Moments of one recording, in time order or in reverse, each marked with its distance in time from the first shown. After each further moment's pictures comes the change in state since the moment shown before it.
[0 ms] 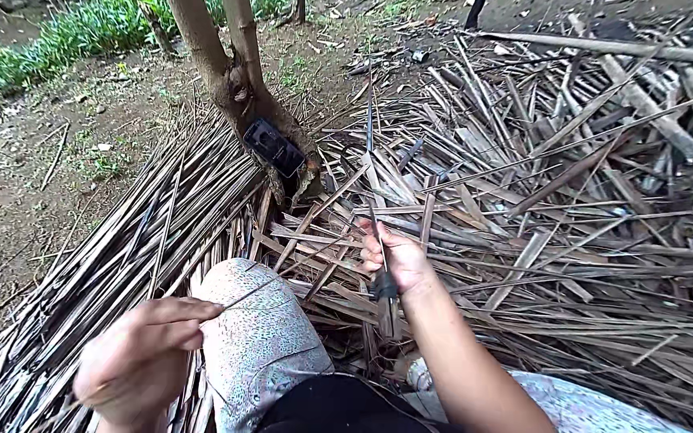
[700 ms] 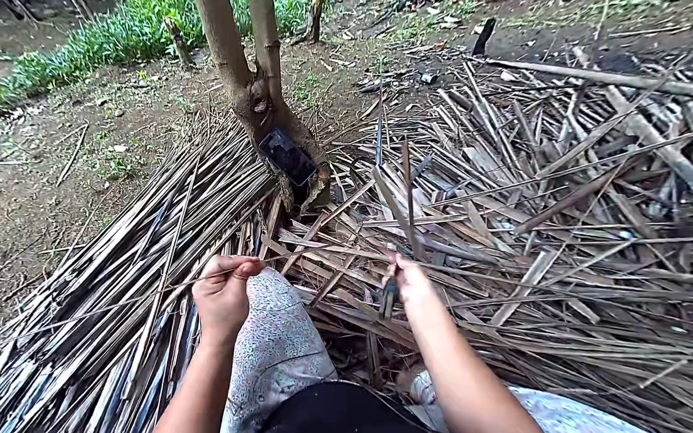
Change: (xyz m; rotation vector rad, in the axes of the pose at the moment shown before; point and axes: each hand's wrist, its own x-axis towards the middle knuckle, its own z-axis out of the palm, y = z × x) left_hand -0.020 -0.054 0.066 -0.250 0.383 -0.482; right_hand 0.046 0.025 -0.068 -0.156 0.630 -0.178
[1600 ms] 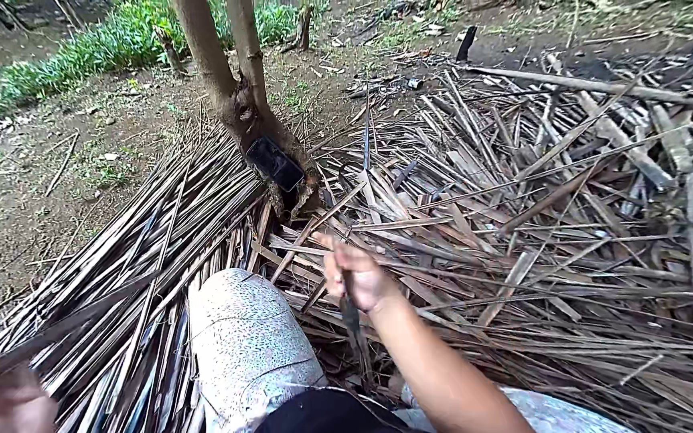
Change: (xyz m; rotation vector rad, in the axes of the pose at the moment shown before) left_hand -0.033 0.073 -0.201 -0.316 0.606 -0.157; right_hand -0.079 -0.015 0.046 -0.091 -1.147 -0.014
